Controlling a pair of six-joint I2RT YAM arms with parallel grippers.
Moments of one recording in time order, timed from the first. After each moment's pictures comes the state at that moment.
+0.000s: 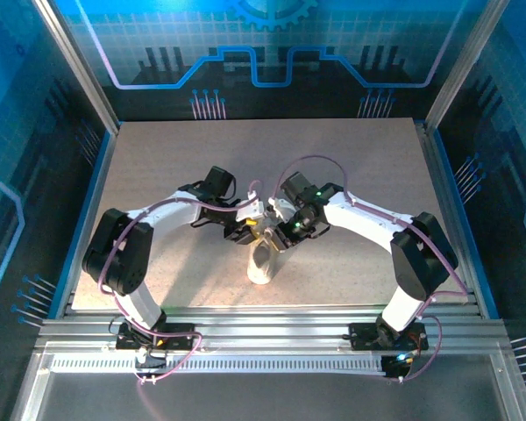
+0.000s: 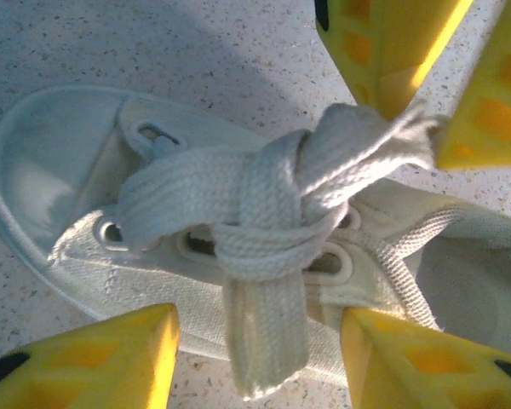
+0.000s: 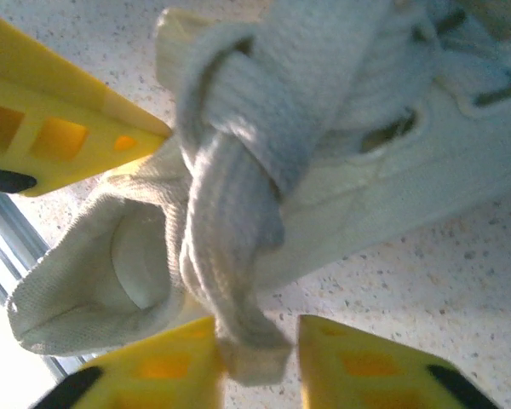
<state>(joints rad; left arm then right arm) -0.41 1.70 1.05 -0.50 0.66 0.81 0.66 1.69 1.20 -0.79 -0.38 0.08</state>
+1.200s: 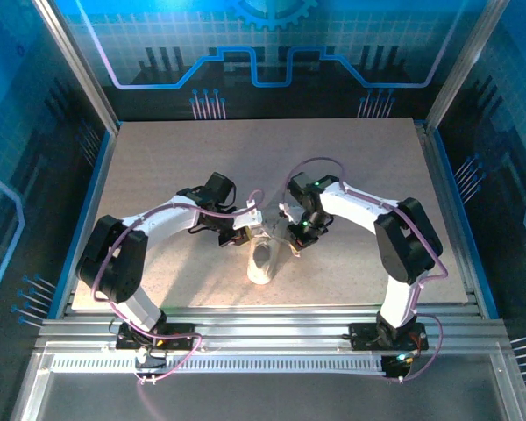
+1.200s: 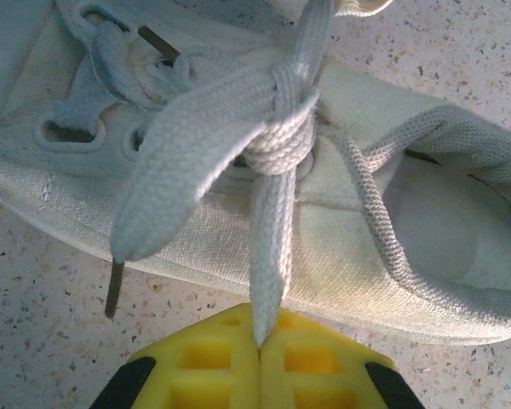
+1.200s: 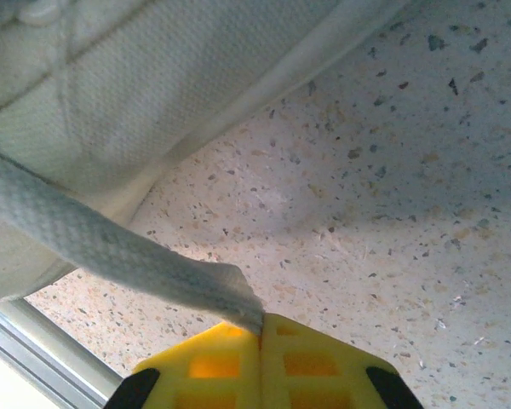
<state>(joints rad) -0.42 1.64 1.01 -0.61 0.53 0.80 0.57 1.83 1.27 -1.01 -0.31 -0.01</state>
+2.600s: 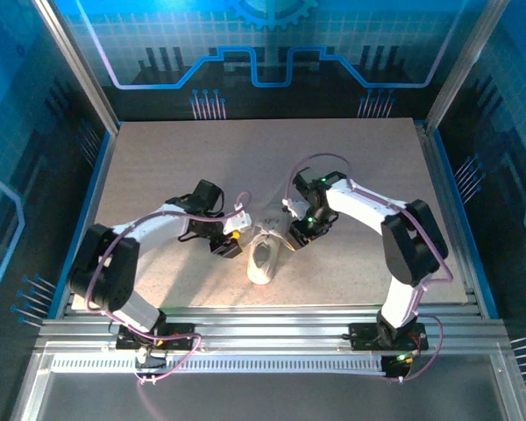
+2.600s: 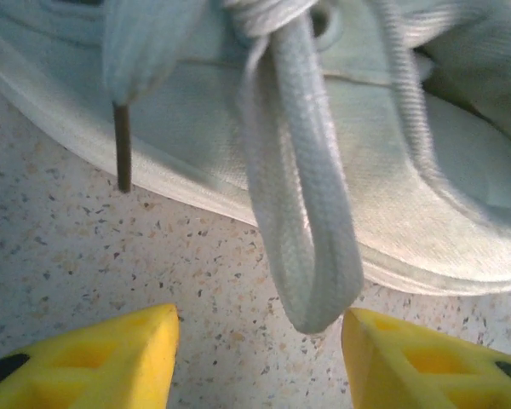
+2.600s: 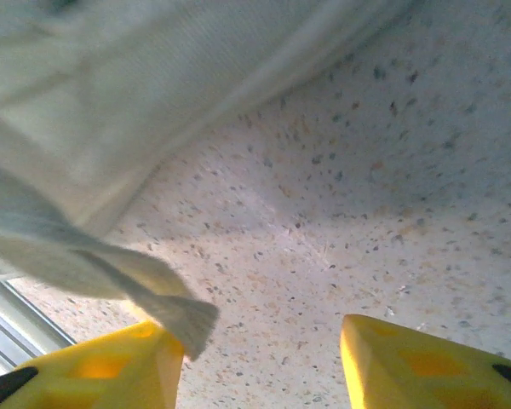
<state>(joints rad) -0.36 1.54 0.87 -0.55 0.53 0.72 0.54 1.77 1.27 -1.00 -0.30 -0.09</state>
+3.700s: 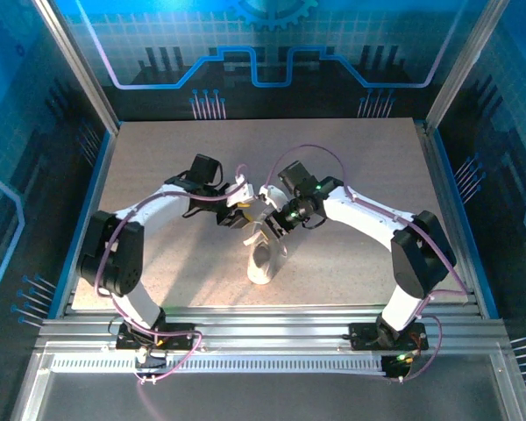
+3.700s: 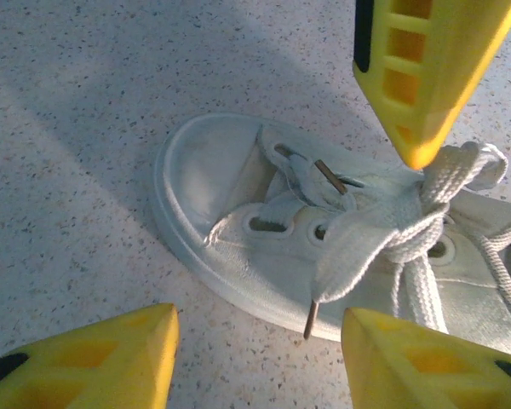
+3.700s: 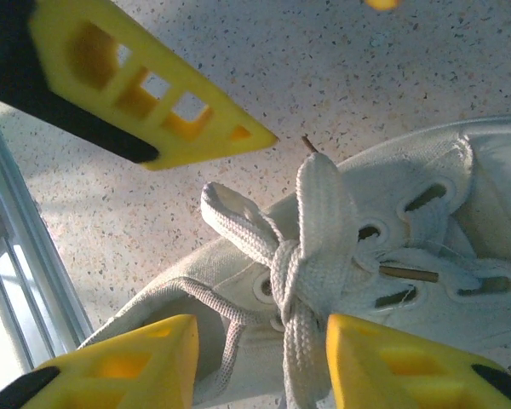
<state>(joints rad) -0.30 1.69 1.10 -0.47 0.69 0.82 0.65 1.70 1.27 -0.67 -0.45 -0.05</state>
